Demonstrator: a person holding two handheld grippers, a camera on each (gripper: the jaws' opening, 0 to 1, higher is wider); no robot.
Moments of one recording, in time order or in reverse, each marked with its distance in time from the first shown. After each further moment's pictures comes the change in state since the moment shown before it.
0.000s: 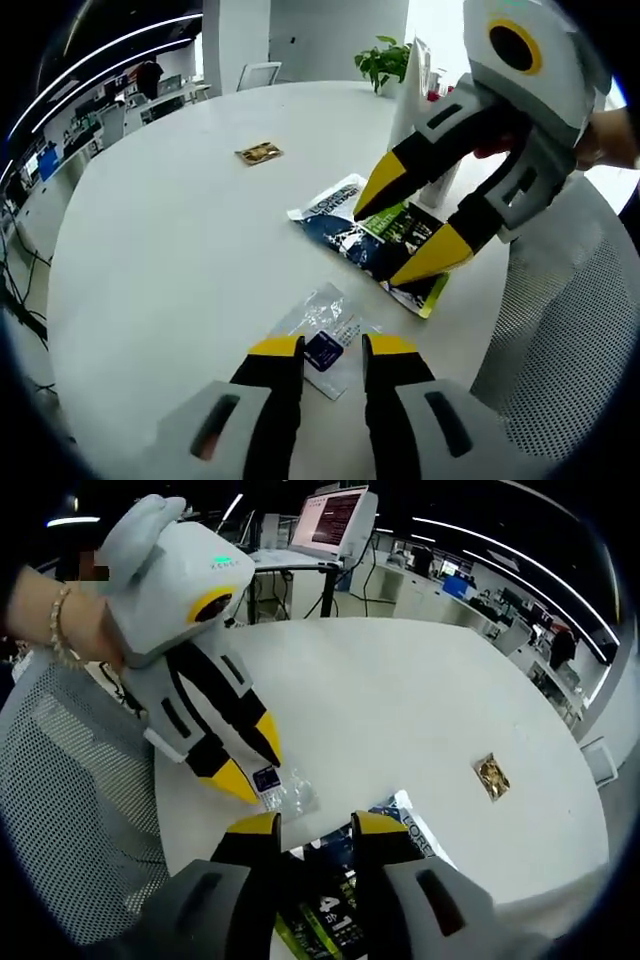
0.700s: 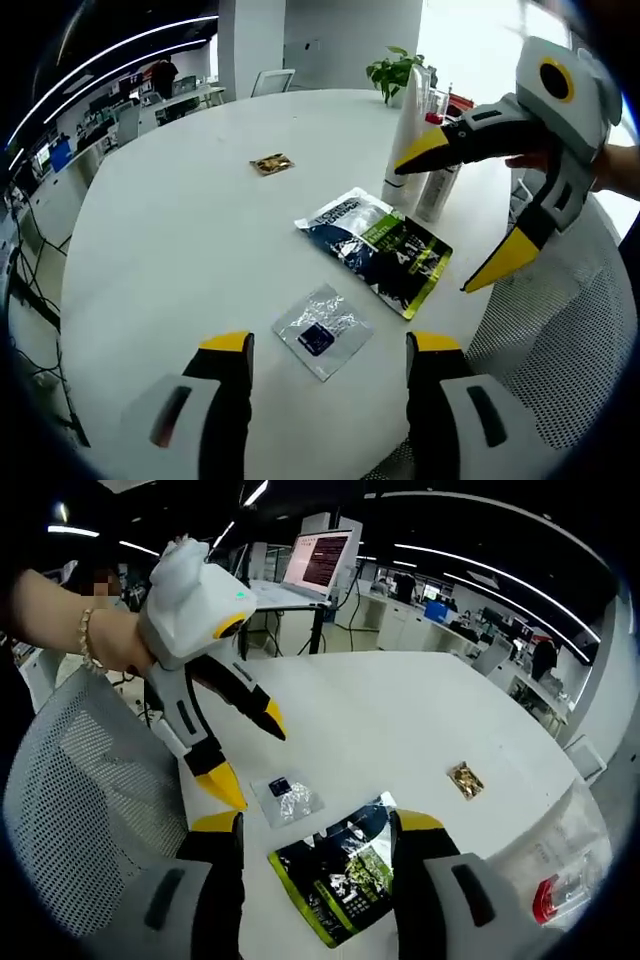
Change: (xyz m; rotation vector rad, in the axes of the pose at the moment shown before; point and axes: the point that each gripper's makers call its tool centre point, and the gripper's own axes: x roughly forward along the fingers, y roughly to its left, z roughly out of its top) left arm -0.034 -0.008 0.008 -0.056 -0.032 0.040; right arm -0.052 0.006 0.006 0.034 -0.143 -0.074
